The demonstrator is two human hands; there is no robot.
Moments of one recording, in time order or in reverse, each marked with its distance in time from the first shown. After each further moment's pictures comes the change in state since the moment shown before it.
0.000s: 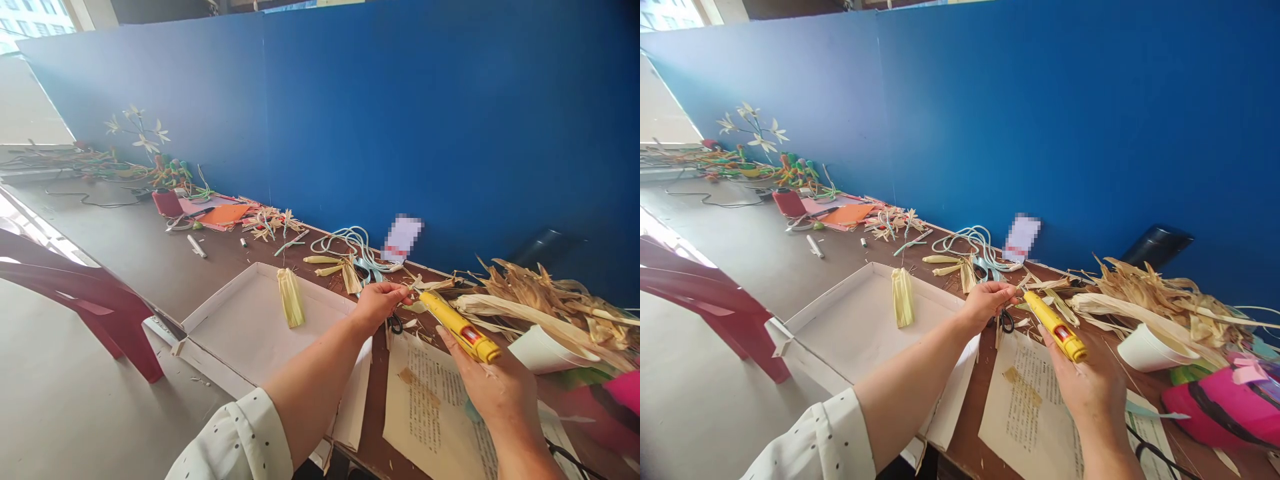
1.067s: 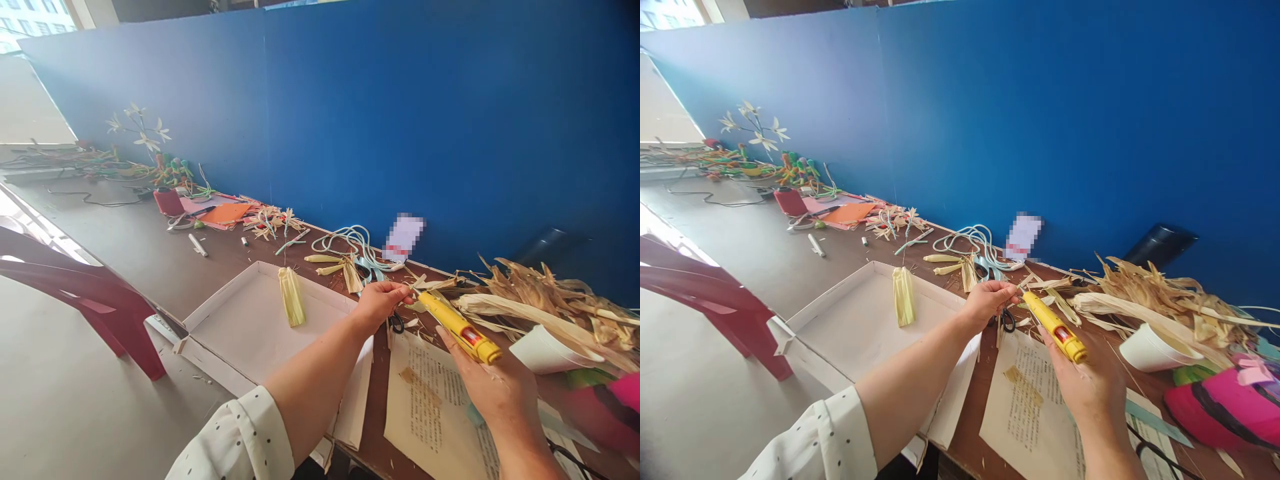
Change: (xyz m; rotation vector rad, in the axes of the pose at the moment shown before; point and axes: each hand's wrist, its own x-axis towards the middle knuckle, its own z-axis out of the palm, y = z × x) left_hand 0.002 -0.002 -0.001 -0.067 -0.018 0.003; right_hand 0.003 0.002 0.003 0.062 0.004 -0.084
